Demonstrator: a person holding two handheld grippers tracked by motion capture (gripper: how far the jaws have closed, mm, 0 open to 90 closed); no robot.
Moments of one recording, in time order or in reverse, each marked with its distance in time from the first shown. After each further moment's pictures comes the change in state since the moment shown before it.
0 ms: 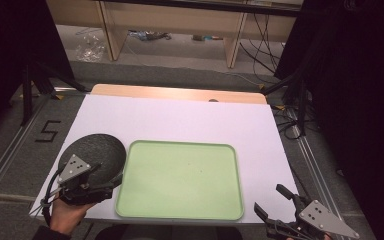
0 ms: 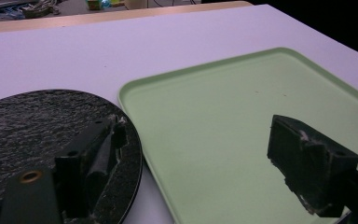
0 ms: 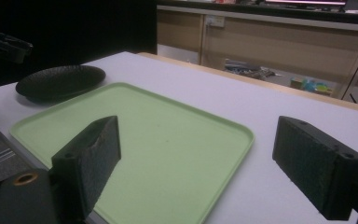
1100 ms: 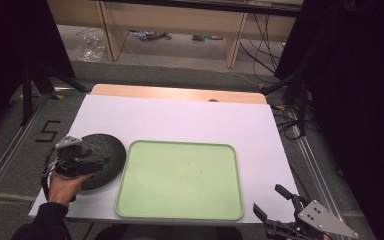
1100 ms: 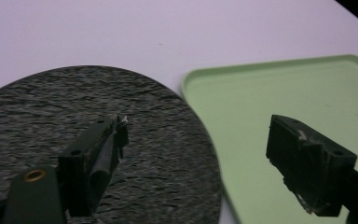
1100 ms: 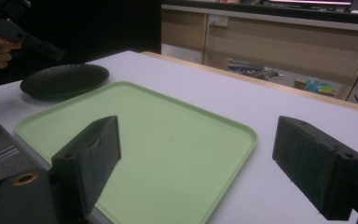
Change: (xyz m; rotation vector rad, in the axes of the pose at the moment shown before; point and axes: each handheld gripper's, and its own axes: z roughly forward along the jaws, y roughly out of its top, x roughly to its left) left arm 0.079 0.012 0.043 0.107 0.058 -0.196; right arm 0.003 0.000 0.000 0.011 0.021 0.023
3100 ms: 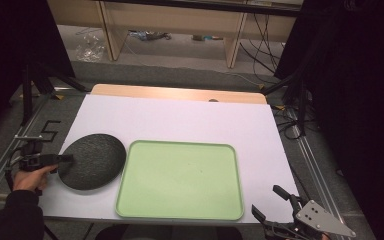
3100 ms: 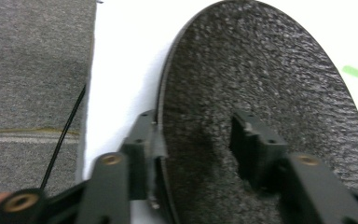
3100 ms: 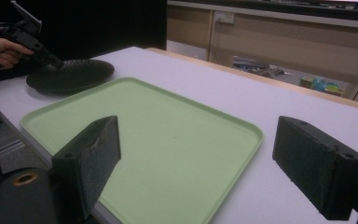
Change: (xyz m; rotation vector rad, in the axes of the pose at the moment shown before) left arm 0.153 -0.023 0.005 0.188 0.019 -0.401; right arm 0.001 0.000 0.000 0.033 0.009 -0.017
